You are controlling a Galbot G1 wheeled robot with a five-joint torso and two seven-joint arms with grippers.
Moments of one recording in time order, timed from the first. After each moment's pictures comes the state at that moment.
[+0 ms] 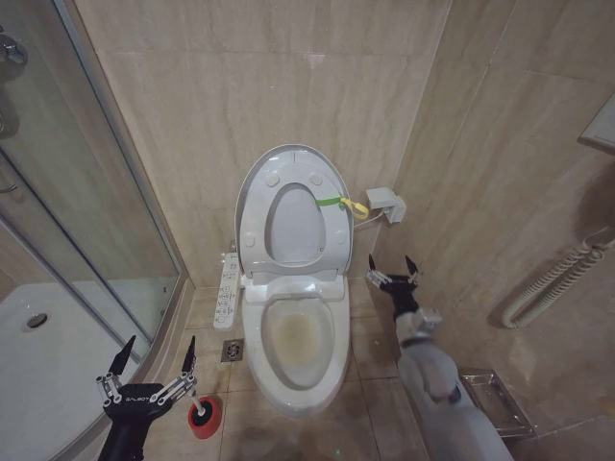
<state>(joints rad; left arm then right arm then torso) 2.03 -1.33 -0.66 -2.42 -0.17 -0.31 -0.09 -1.09 1.33 0.45 1.82 0.26 0.01 0.20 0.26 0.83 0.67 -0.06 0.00</state>
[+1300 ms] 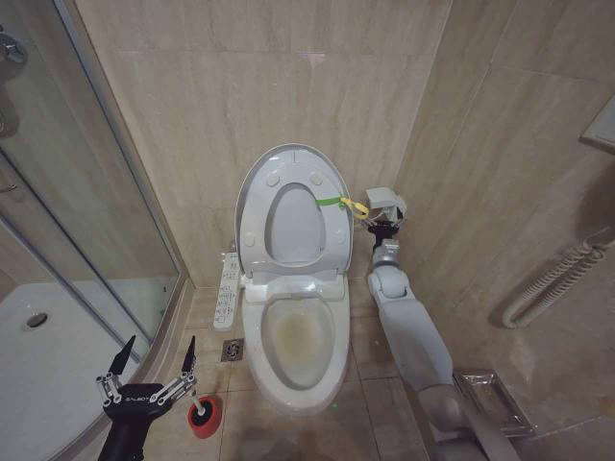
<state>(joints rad) 2.03 -1.33 -0.66 -2.42 -0.17 -0.31 -0.09 -0.49 1.44 0.43 1.12 0.02 0.18 0.27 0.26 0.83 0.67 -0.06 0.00</state>
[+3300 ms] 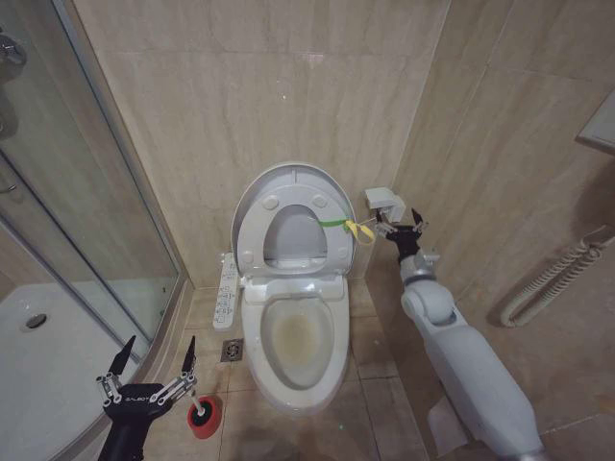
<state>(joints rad) 2.03 -1.33 -0.66 -2.42 -0.17 -0.31 -0.09 -0.69 1.17 0.35 1.53 0.33 0.04 0.26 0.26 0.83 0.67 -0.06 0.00</state>
